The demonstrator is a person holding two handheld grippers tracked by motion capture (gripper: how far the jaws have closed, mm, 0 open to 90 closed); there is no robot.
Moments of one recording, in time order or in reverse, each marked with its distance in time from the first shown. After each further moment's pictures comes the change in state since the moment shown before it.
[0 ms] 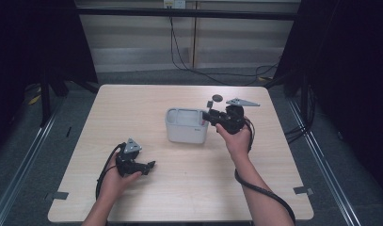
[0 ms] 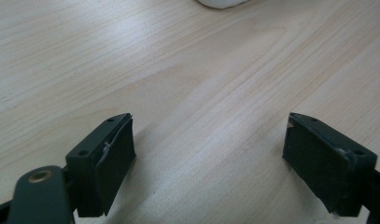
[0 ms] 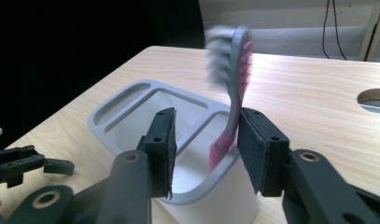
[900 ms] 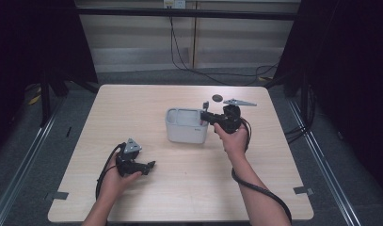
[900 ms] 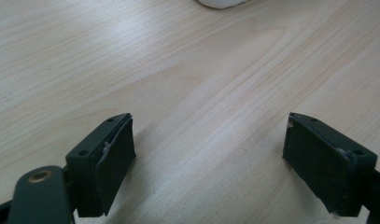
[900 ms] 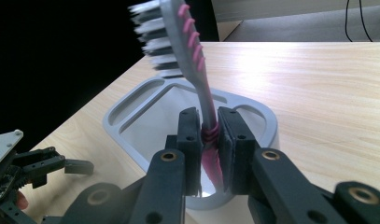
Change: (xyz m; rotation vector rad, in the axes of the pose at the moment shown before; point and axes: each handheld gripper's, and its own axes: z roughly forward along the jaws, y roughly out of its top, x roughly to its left) left arm 0.000 0.000 0.000 -0.001 -0.001 -0.003; right arm 0.002 -0.002 0.010 0.025 0.059 0.066
